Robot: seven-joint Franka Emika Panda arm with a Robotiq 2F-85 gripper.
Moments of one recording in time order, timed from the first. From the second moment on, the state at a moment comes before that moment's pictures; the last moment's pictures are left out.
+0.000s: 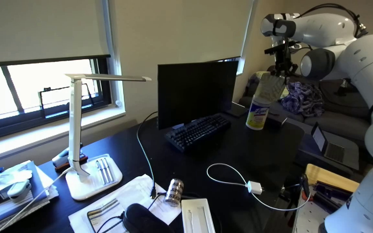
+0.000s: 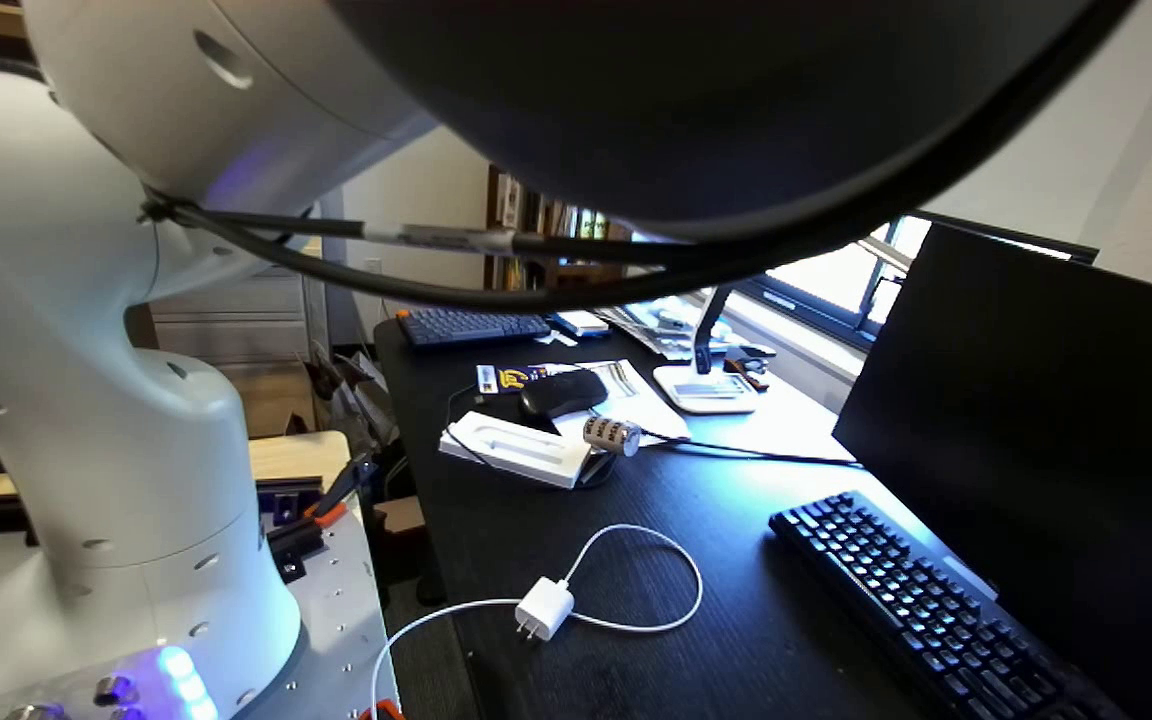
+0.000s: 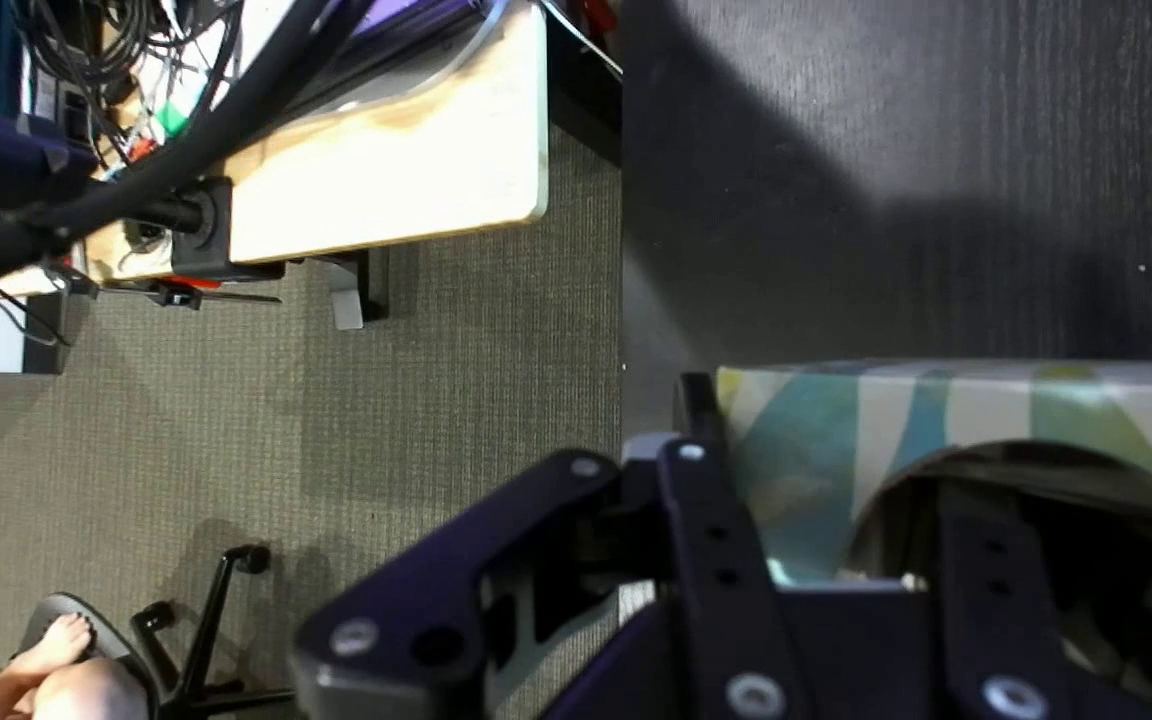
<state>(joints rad) -0.84 1.02 -0.24 -0.48 0.08 0.87 0.72</state>
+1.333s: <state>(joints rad) -0.78 1.02 -0.23 -0.38 0.05 0.68 0.64</state>
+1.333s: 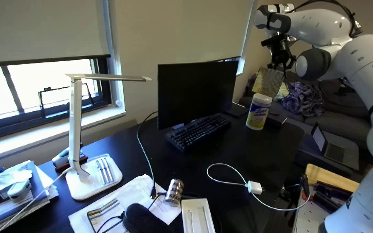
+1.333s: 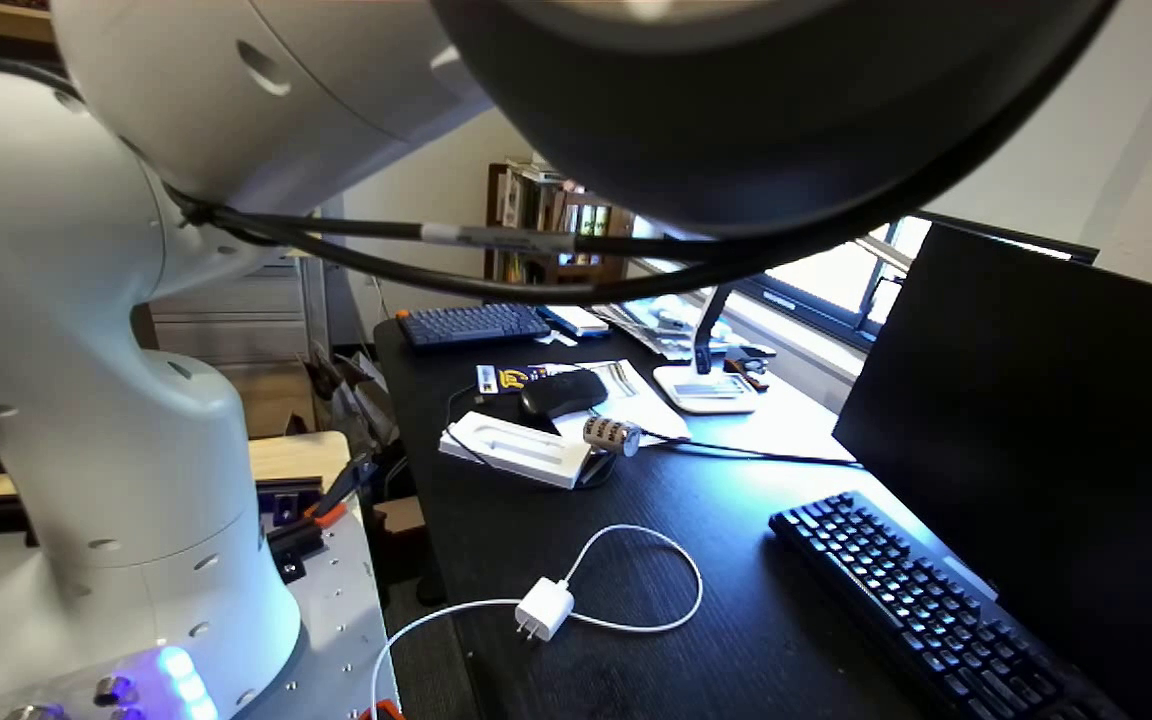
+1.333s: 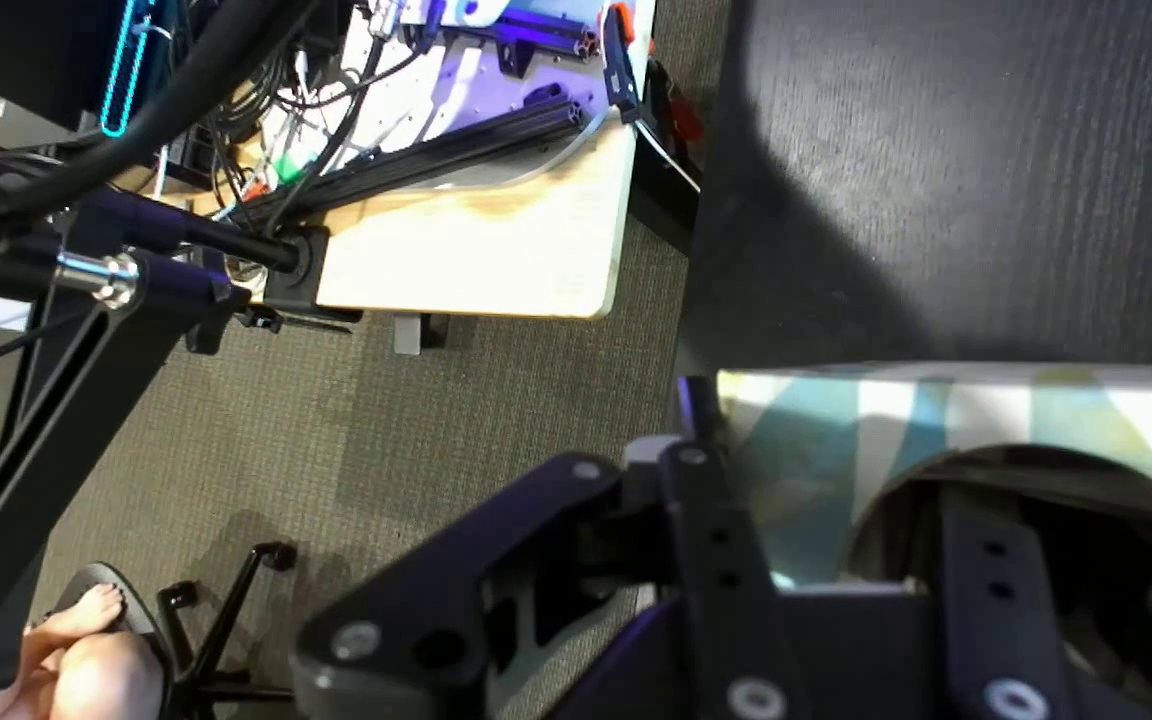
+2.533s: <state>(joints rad) -0.91 1.08 -0.18 -0.40 0.09 0.79 0.80</state>
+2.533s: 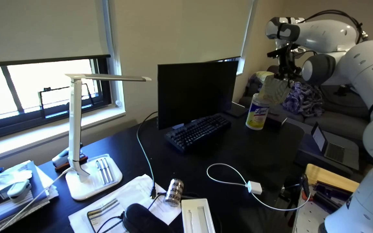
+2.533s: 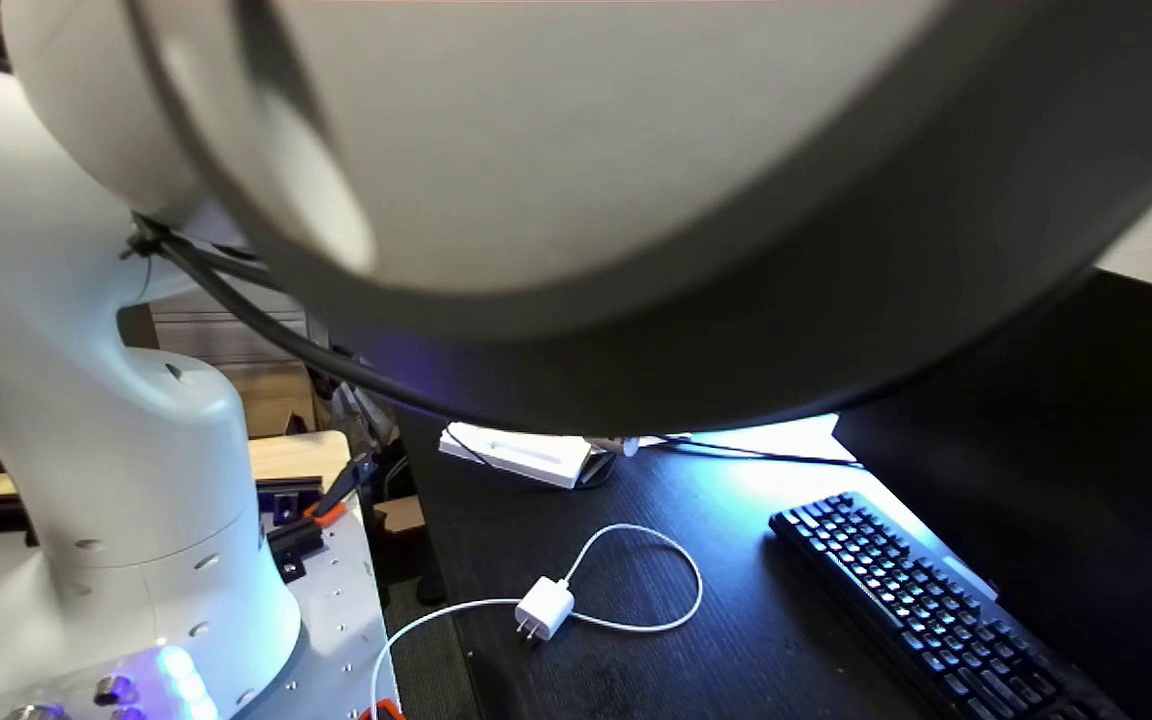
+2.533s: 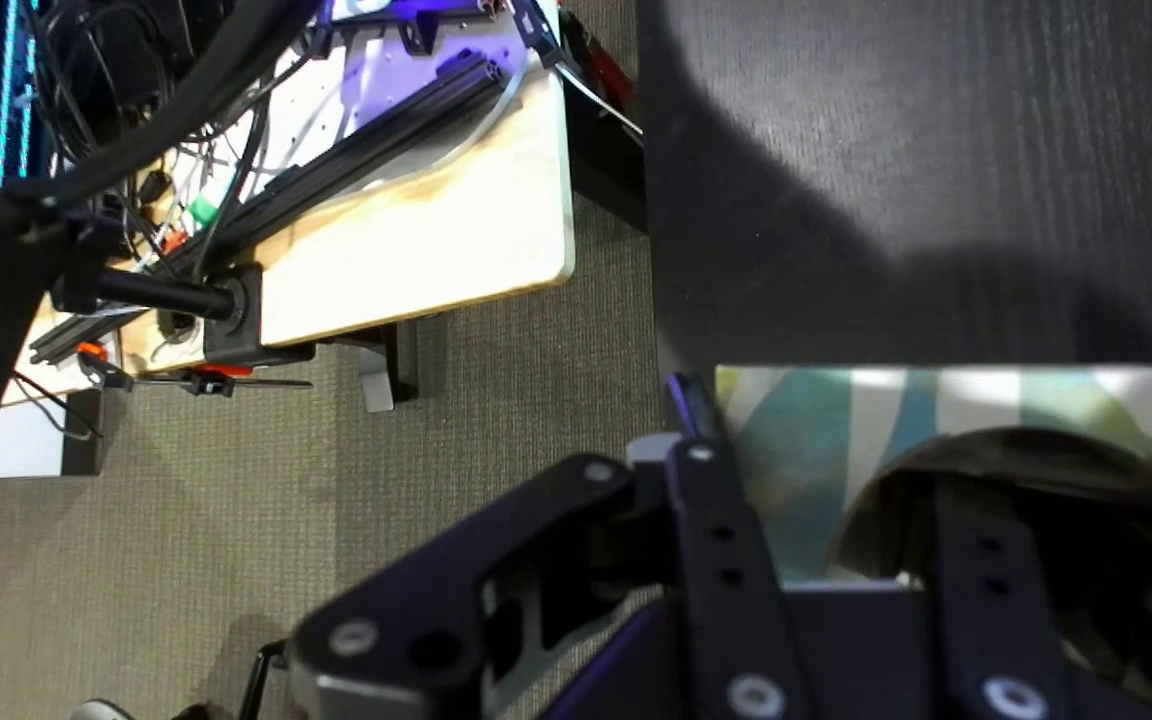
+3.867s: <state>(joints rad) -0.76 1.10 -0.20 -0.37 -0.06 0.71 0.53</state>
